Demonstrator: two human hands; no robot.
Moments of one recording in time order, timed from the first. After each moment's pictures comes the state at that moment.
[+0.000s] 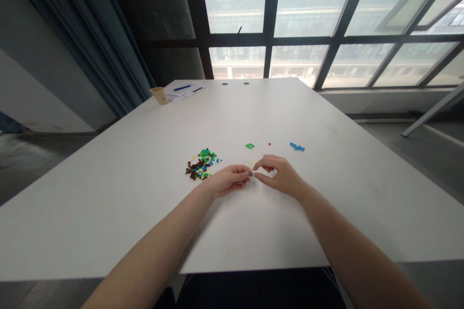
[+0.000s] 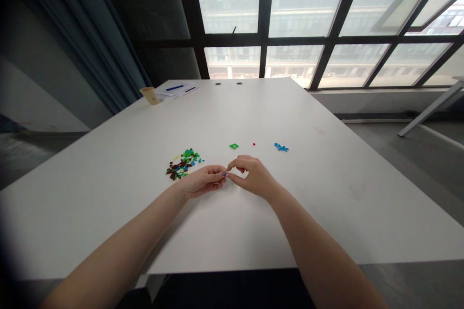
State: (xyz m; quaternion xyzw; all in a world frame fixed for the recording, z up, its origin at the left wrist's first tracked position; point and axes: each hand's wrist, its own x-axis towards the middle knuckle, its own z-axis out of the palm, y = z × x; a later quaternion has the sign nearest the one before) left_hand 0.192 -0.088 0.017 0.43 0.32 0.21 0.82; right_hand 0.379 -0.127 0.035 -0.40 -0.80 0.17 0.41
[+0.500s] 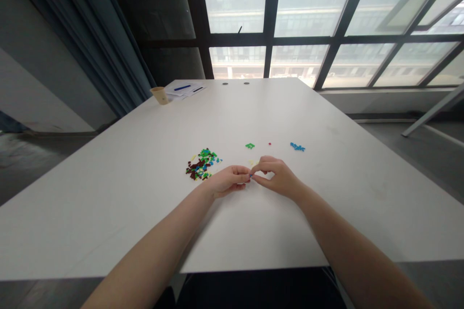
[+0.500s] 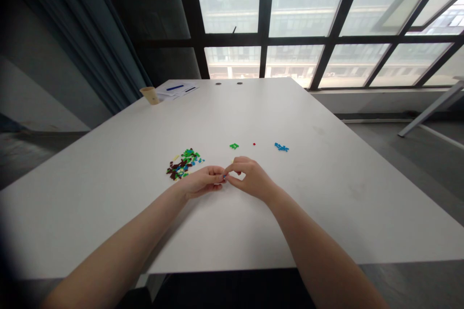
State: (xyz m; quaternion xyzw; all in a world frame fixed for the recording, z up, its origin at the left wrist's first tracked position) left_hand 0.194 -0.090 0.019 0.44 0.36 0.20 0.80; right_hand 0.374 -0.127 0.031 -0.38 -0.81 0.18 0.41
